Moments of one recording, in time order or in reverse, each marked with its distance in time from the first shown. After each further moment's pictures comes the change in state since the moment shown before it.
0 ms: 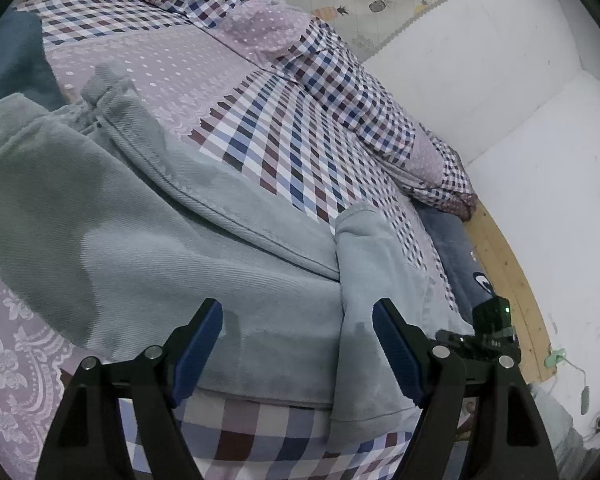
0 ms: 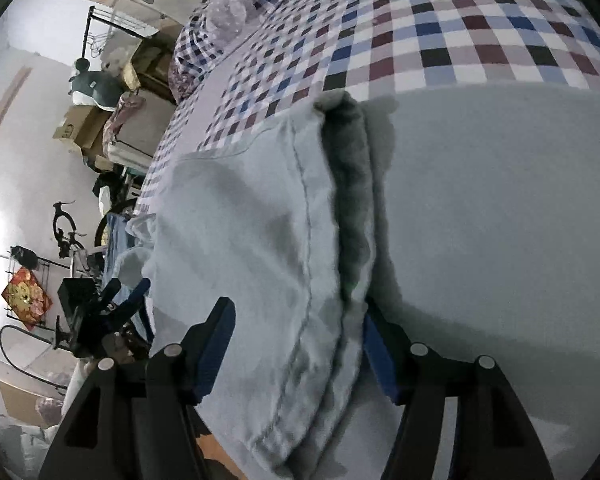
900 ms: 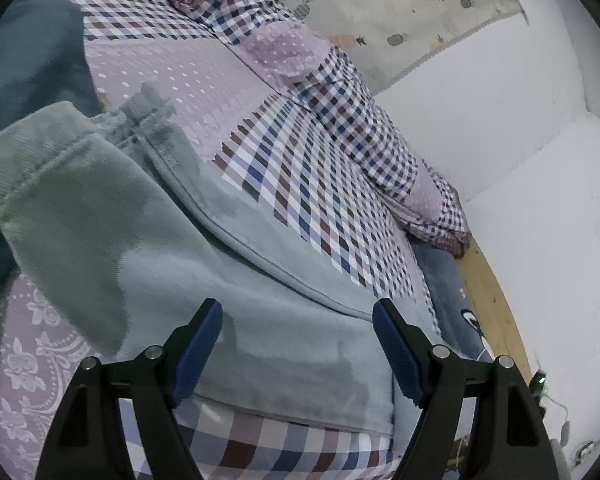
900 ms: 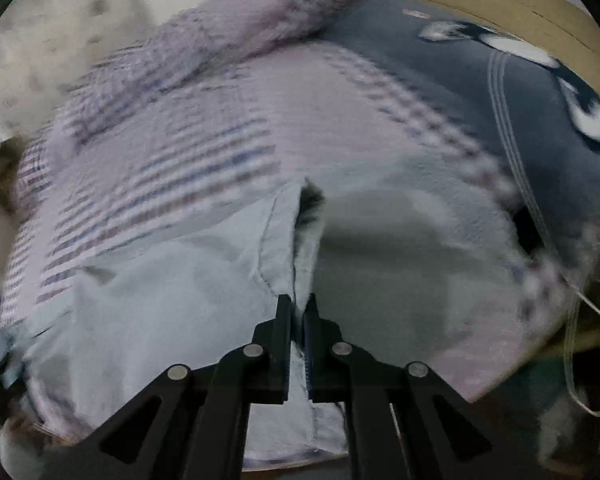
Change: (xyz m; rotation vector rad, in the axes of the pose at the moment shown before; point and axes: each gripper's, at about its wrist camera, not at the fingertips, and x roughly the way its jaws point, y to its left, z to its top) left arm -0.026 0.027 0.012 -0.124 -0.102 -0.037; right arm -0.270 -0.065 -0.121 0.335 -0.367 -0.747
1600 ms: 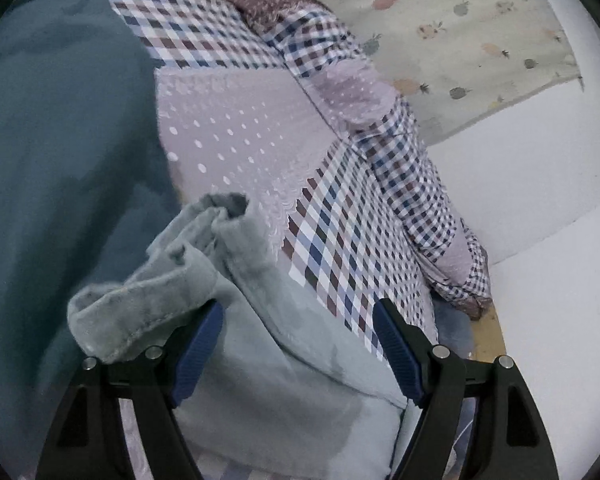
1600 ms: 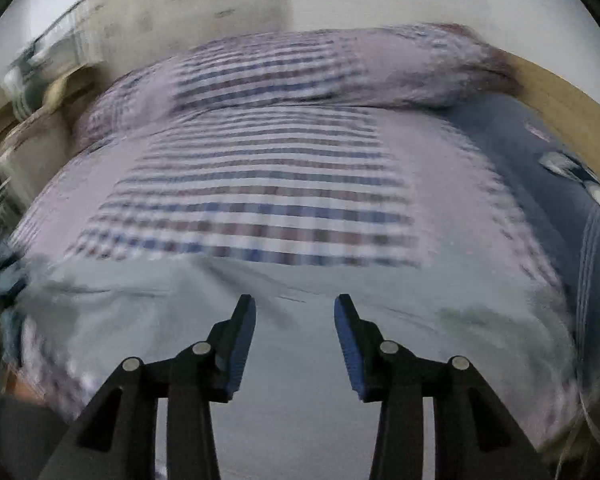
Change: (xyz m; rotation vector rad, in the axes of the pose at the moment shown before) left arm 0.001 0.040 0.085 -0.195 -0.033 0.127; right arm -0.015 0.209 -0.031 -0.493 -0.160 0.218
